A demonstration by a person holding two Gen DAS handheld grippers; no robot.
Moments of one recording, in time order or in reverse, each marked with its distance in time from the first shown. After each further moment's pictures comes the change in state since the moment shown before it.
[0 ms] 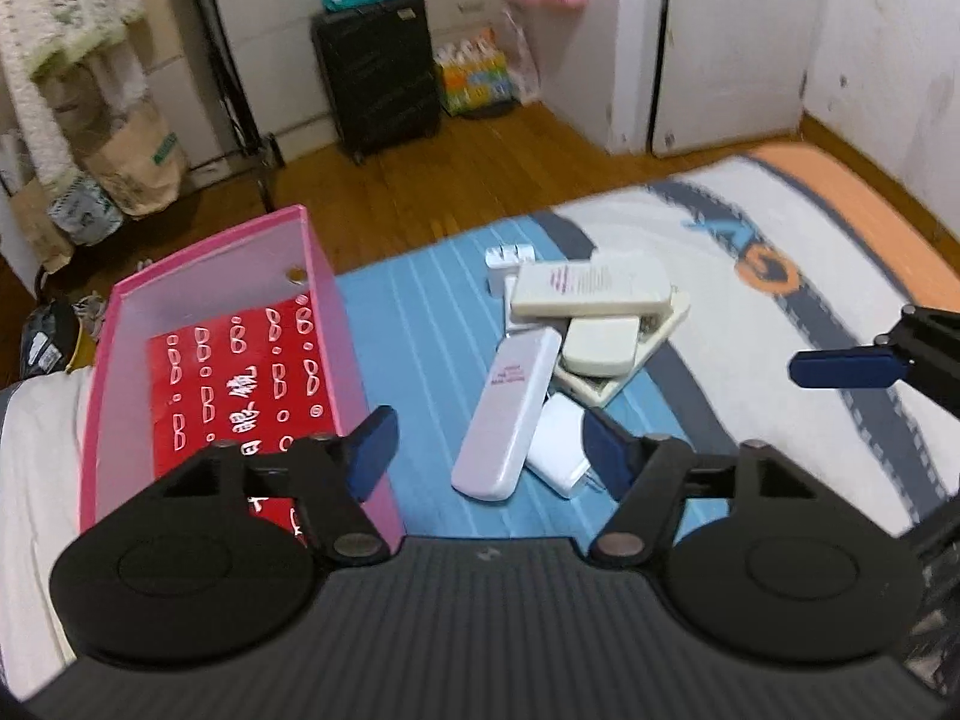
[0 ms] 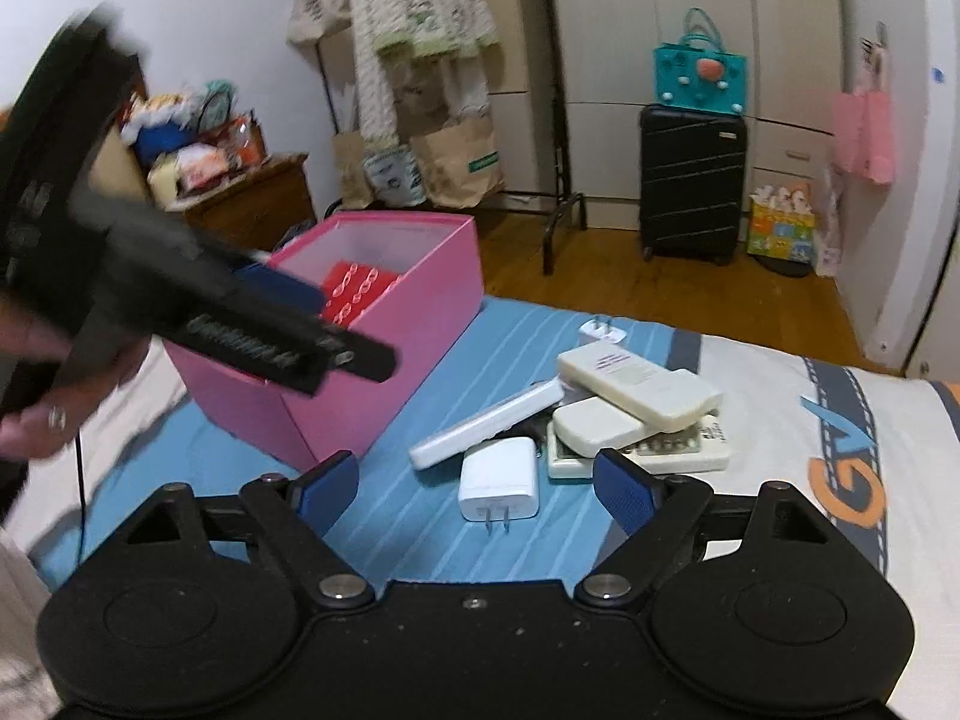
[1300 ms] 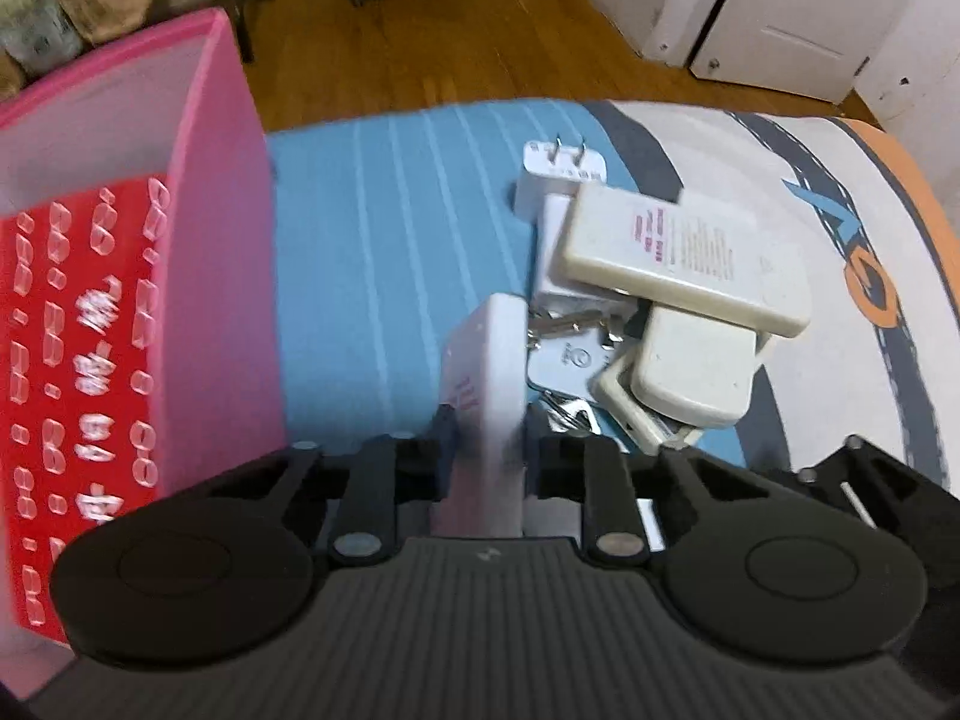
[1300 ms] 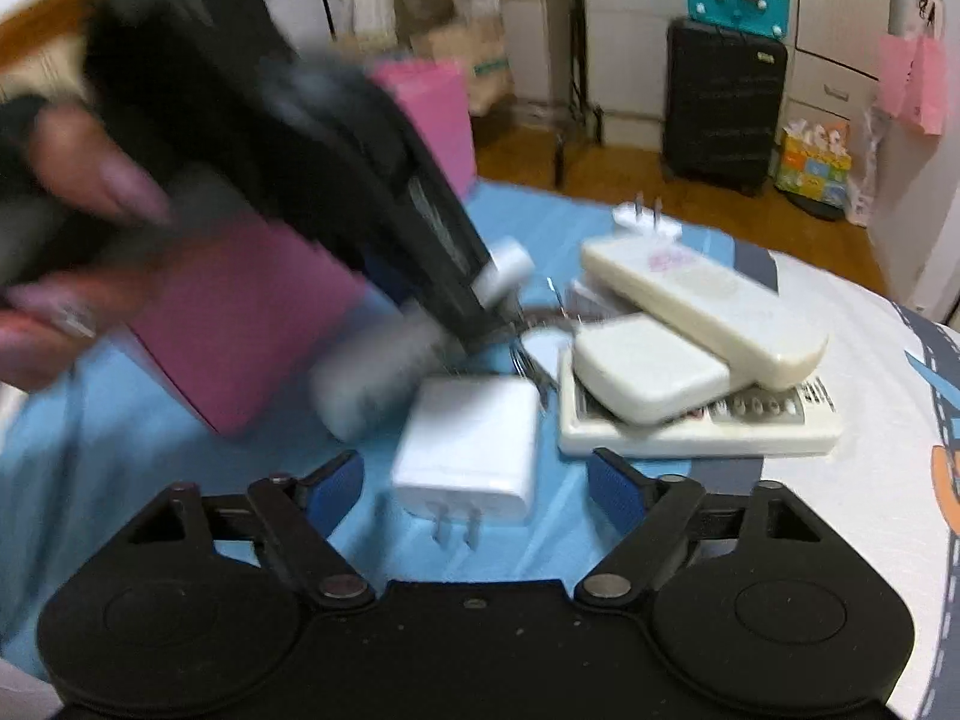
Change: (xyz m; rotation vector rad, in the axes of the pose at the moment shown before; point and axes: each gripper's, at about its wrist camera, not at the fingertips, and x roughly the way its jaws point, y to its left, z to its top) left arm 0.155 0.034 0.025 -0.210 0.247 -0.080; right arm 0.124 -0.011 -0.011 -0.036 0.195 -0.019
